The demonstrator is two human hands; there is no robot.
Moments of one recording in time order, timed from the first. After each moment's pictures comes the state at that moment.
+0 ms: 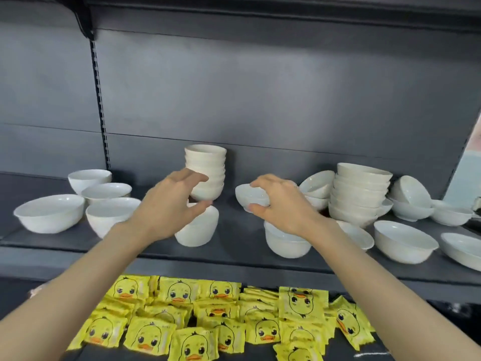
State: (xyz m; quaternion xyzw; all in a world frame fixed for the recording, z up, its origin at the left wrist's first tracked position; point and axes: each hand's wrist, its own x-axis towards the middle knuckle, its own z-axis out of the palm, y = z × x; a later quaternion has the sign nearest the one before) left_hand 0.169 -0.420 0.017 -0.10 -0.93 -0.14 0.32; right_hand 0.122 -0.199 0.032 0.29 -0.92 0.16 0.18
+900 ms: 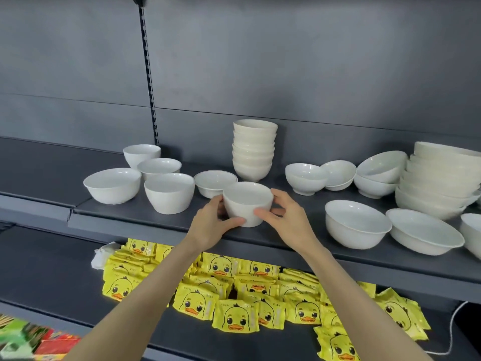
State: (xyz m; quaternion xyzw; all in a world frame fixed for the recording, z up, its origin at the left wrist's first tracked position) left_hand 0.142 -0.468 -0.091 0.04 -0.86 -0.49 0.16; right_hand 0.098 -0.284 -0.072 0.24 -0.80 0.55 0.02
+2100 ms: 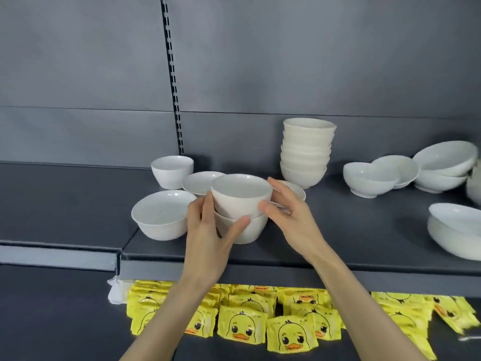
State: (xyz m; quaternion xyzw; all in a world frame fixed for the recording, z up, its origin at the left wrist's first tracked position) left_hand 0.155 -0.626 -0.090 0.01 -0.84 -0.44 0.32; right_hand 0.099 -0.470 -0.068 0.23 -0.73 0.65 0.03
